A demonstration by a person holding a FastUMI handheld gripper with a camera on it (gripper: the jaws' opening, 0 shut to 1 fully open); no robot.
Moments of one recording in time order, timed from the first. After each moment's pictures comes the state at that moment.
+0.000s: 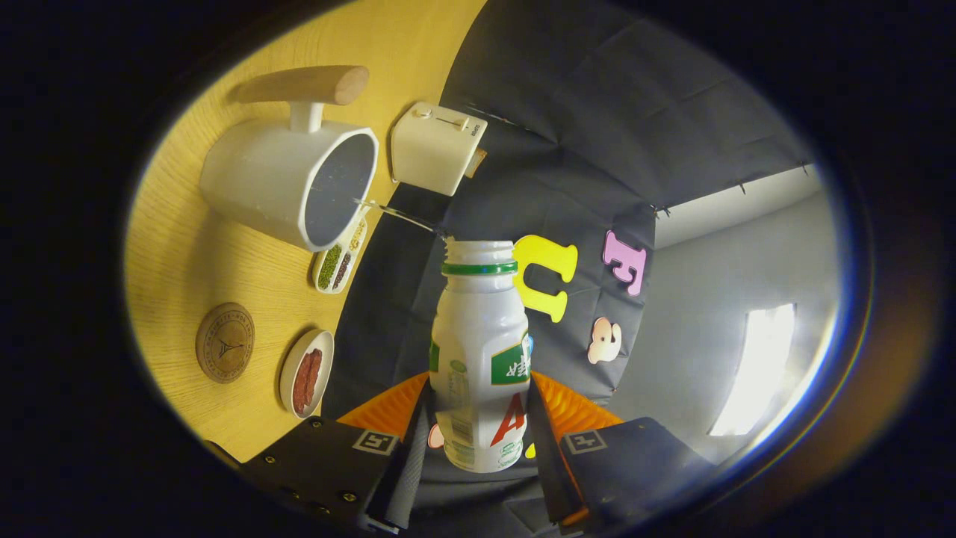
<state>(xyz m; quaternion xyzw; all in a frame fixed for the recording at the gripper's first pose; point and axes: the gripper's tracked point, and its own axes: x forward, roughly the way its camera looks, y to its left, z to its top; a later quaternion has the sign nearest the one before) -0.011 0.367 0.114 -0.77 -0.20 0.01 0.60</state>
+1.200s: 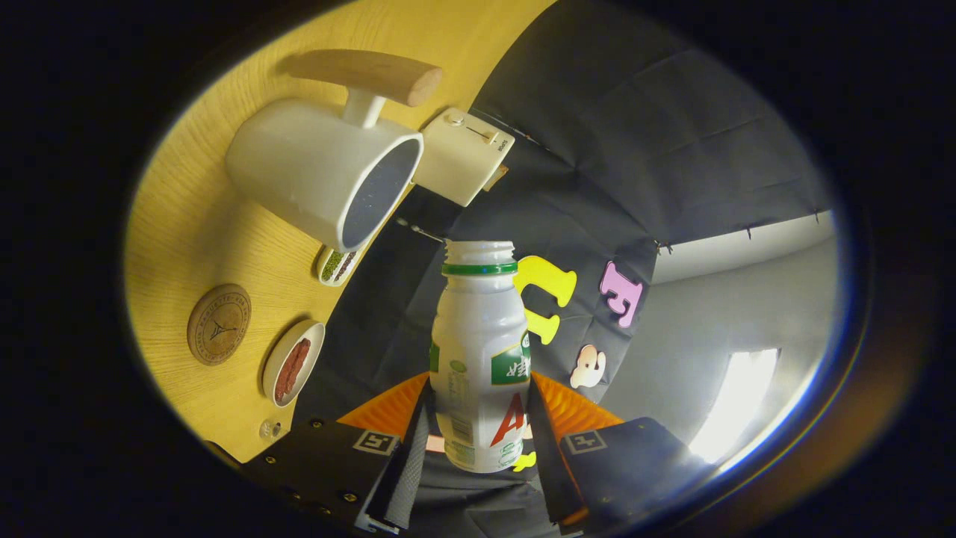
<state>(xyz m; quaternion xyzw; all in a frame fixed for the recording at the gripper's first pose) -0.012 0.380 0.103 -0.82 -0.23 0.01 0.53</state>
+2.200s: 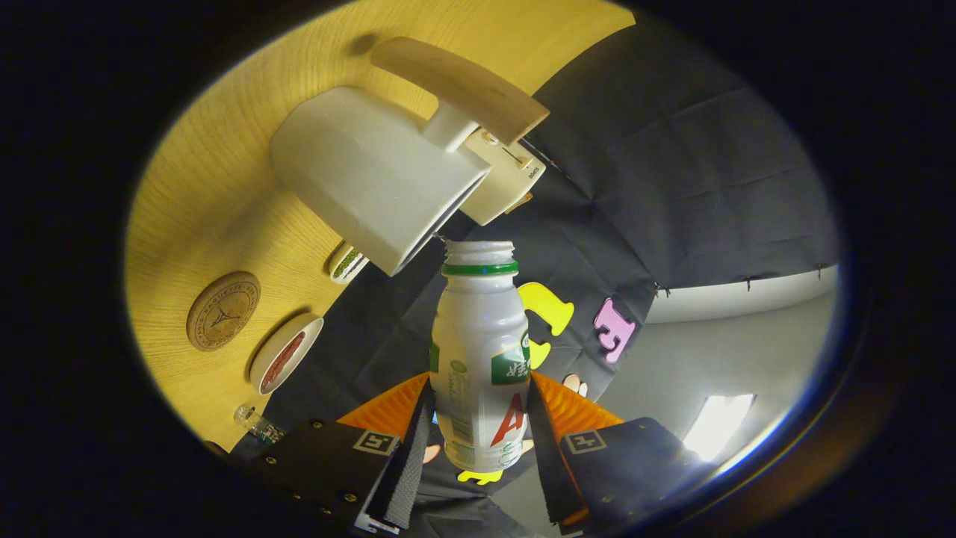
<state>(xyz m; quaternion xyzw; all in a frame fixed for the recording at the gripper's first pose) -0.015 0.393 0.084 -0.85 -0.26 0.01 0.45</state>
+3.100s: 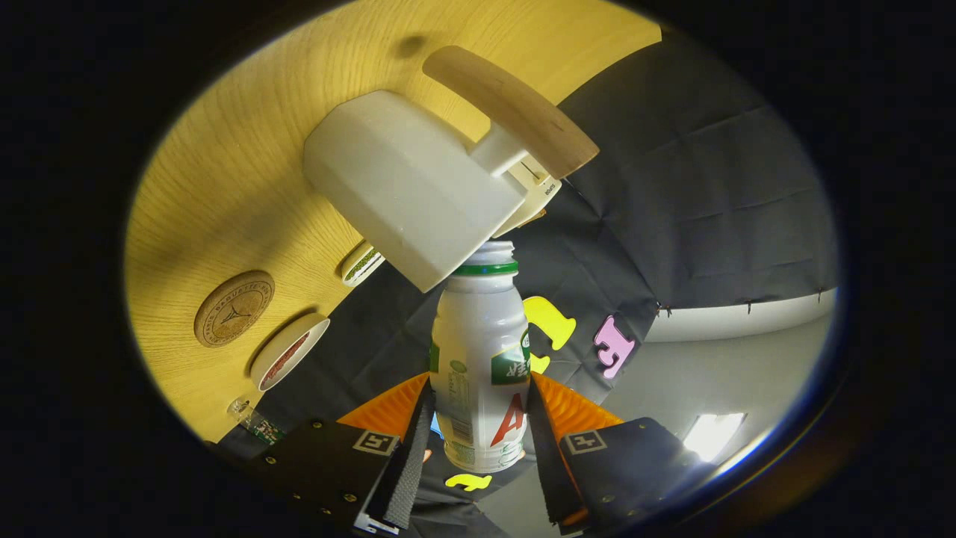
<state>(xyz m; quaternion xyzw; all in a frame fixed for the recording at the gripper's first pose) -0.015 0.395 0.073 -0.86 -0.26 0.03 0.43</state>
